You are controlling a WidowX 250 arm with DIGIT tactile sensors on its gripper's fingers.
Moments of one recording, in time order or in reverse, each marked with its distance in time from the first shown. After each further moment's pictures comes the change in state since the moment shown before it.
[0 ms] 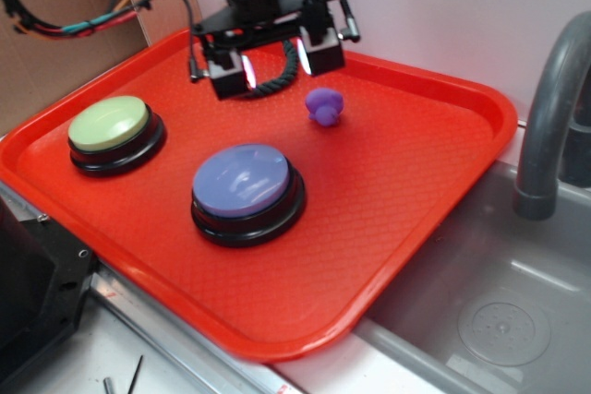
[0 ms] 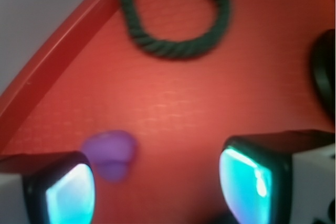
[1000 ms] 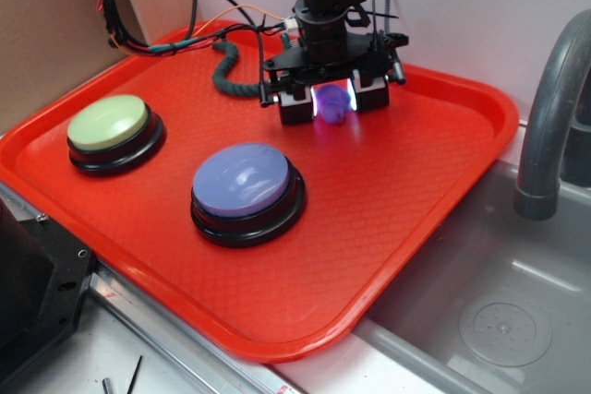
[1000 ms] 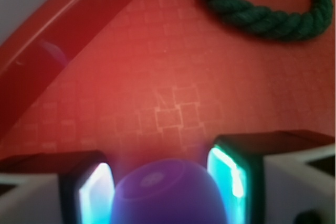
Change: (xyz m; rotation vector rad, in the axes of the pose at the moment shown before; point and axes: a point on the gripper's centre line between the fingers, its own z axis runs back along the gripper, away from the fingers) arm 0.002 -0.028 -0.040 0.027 -0.011 -0.043
